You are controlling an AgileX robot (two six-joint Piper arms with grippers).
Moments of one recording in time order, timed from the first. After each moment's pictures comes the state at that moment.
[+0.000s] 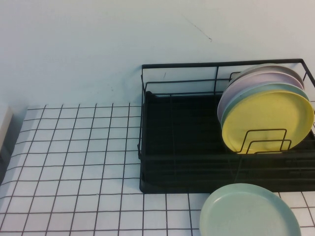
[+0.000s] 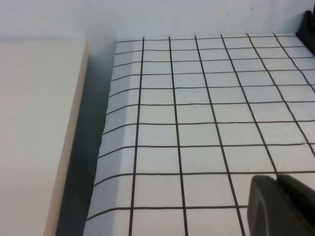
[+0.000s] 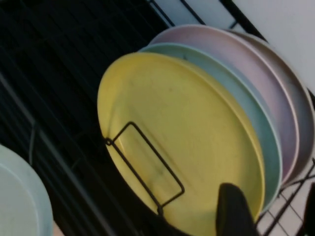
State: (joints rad) right arm -0.02 1.26 -0.98 0.71 0.63 -1.46; left arm 0.04 -0.01 0.02 -0.11 0.37 0.05
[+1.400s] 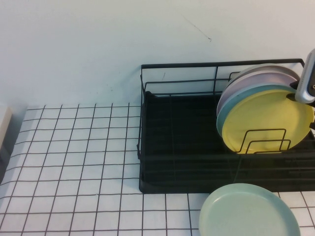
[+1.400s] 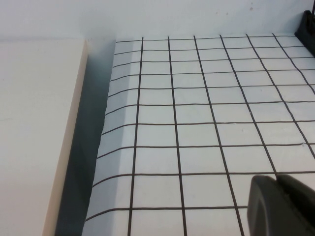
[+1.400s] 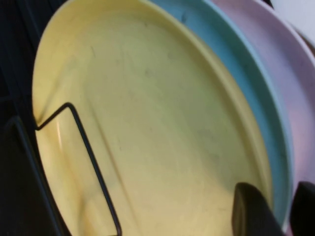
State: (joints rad) right arm -0.01 1.65 -1.13 1.00 0.52 -2.10; left arm 0.04 -0.01 0.02 -0.11 0.37 0.05
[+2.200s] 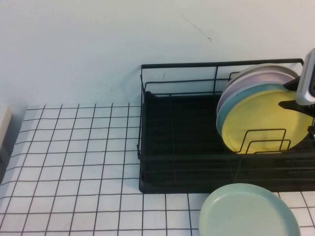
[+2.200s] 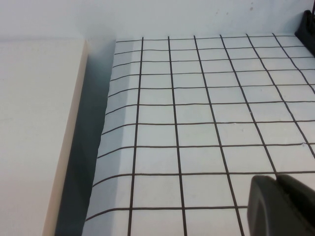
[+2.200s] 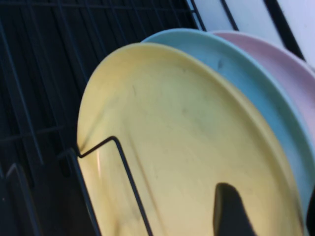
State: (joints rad) right arm -0.01 1.64 -1.13 1.03 0.63 -2.11; left arm 0.04 -0.01 0.02 -0.11 0.37 0.05
